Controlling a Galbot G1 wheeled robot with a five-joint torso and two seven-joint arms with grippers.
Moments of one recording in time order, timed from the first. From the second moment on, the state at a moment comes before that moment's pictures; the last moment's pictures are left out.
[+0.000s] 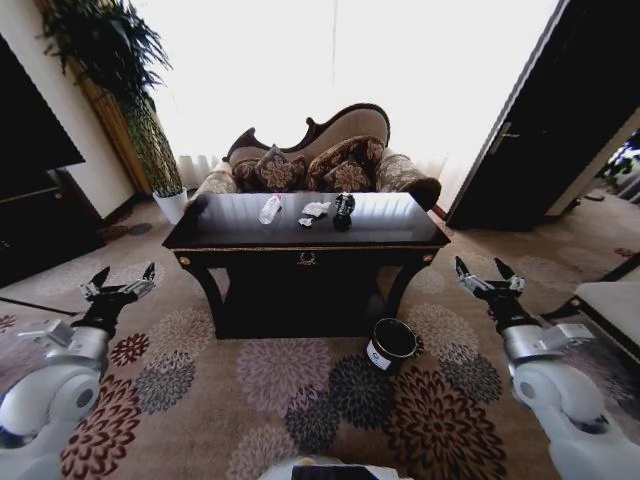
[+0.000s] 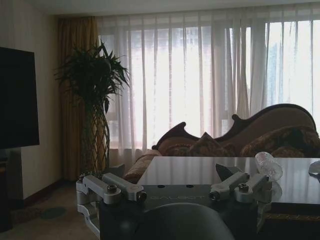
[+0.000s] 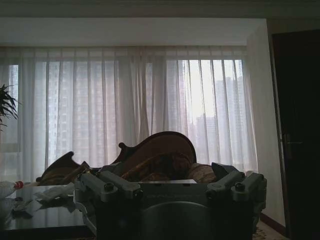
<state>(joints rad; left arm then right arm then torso) 1.62 -0.88 -1.03 -2.18 -0.82 0.13 -0.18 -1.55 0.94 0.93 2.10 0.76 0.06 0.04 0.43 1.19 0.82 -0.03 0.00</state>
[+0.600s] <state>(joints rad) 1.62 -0.88 -1.03 -2.17 -0.84 0.12 -0.15 -1.55 0.94 0.93 2.10 0.76 0.06 0.04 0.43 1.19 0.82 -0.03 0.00</state>
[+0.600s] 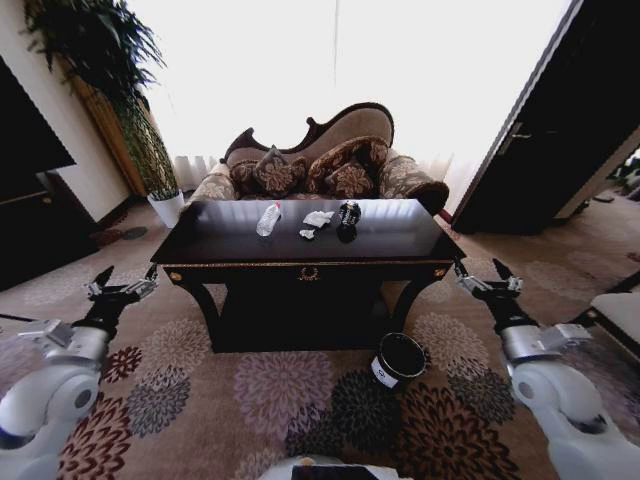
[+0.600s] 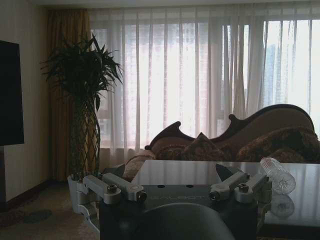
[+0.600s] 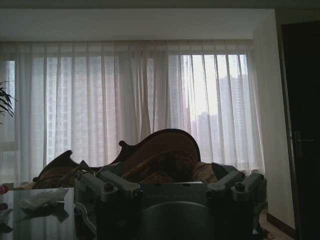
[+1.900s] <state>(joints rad) 1.54 -0.71 -0.91 -2.11 -0.95 0.15 -0.08 -1.56 0.96 0.91 2.10 0.75 0.08 0.05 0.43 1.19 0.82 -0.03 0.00</state>
